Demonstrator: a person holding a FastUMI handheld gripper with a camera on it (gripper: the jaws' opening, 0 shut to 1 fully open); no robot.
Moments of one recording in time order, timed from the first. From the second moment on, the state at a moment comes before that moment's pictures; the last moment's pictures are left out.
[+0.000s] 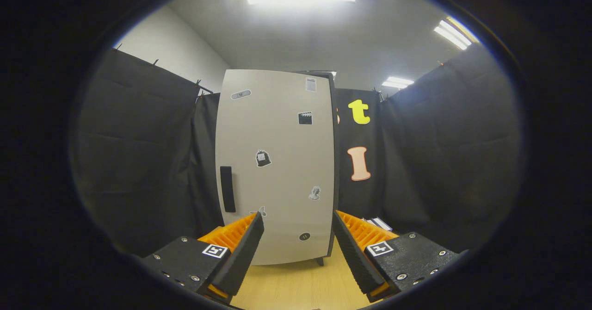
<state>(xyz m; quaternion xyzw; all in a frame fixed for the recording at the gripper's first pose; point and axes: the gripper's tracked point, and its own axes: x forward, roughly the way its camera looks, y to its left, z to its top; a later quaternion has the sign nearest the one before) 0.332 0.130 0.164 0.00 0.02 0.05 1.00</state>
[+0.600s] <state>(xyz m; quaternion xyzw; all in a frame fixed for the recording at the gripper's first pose) 0.305 0.131 0.138 0.02 0.02 0.05 1.00</state>
